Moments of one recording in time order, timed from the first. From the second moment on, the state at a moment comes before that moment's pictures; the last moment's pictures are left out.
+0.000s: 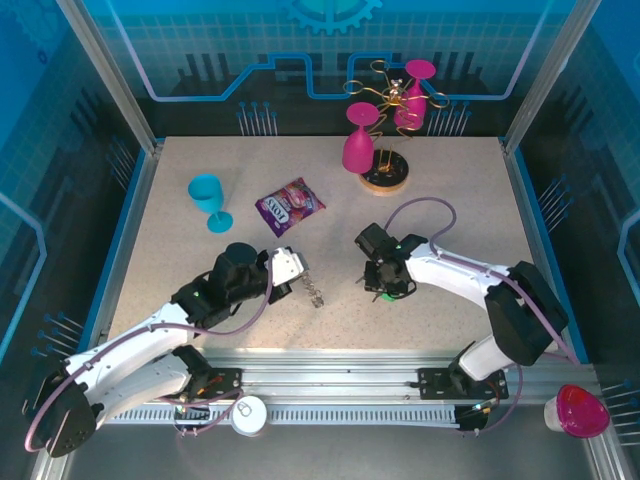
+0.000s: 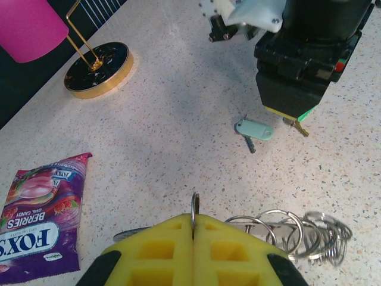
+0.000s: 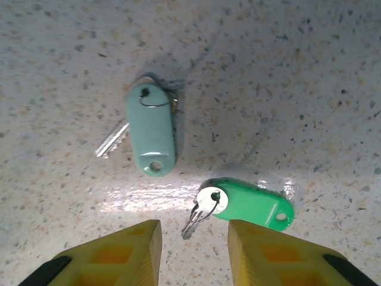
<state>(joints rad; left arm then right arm) -0.68 0.91 0.54 -0.10 0.17 0.41 0.68 1.53 0.92 -0.76 0.08 0.86</state>
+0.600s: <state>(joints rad) -0.68 0.91 0.52 -0.10 0.18 0.44 0.68 1.61 0.92 -0.77 0.10 0.94</state>
